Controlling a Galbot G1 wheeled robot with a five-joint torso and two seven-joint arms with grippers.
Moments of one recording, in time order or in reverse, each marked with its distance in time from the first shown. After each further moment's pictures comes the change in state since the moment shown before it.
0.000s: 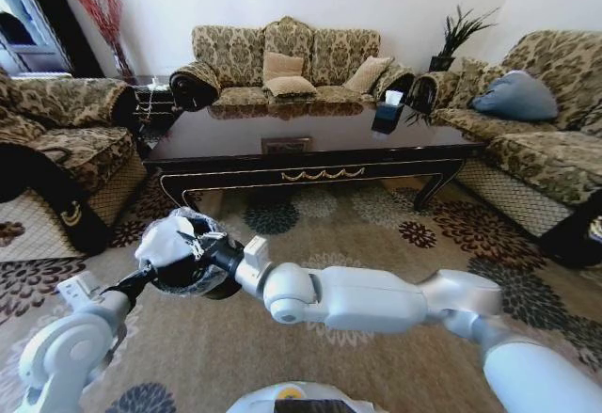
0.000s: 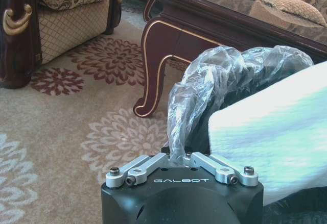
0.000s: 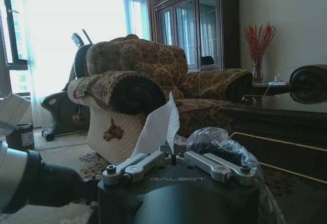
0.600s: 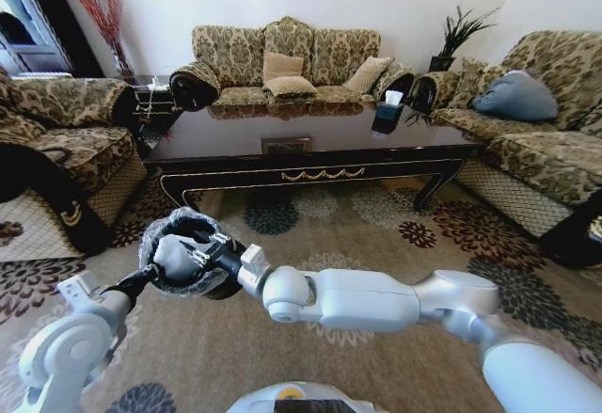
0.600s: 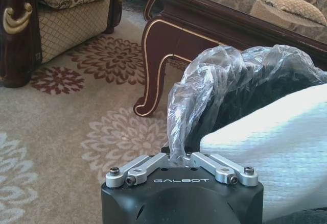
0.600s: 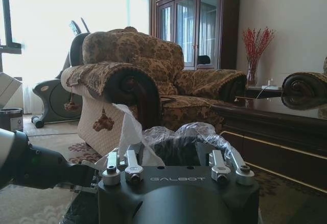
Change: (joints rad) left arm 0.000 0.000 0.002 0.005 -0.001 0.000 0.000; right arm 0.013 -0.035 -0.016 0.005 -0.050 -0.023 0.005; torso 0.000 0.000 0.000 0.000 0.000
